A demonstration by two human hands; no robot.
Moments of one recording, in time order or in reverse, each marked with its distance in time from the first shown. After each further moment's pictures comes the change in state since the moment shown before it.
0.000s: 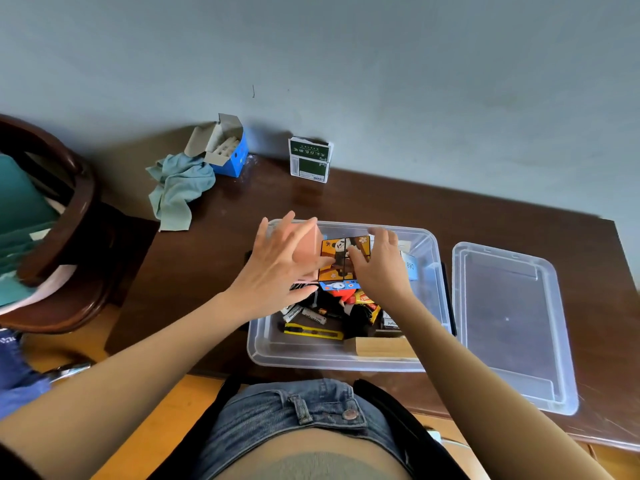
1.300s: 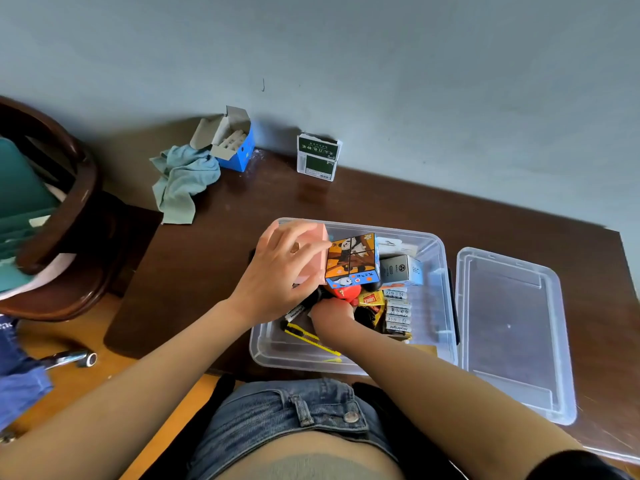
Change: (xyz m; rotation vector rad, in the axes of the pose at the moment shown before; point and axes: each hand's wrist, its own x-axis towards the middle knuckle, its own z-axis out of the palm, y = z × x) left_hand -0.004 0.006 -0.005 -0.239 0.186 -0.148; right_hand -0.022 0.006 0.097 -0.979 -0.750 -0.244
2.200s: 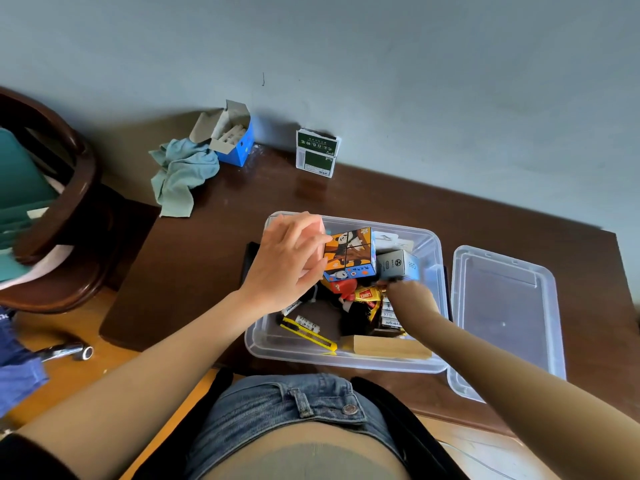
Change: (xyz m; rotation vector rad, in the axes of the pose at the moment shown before) left_hand 0.007 0.008 0.013 0.048 -0.009 -0.056; right_hand -0.041 0.122 0.019 -0.144 0.257 0.198
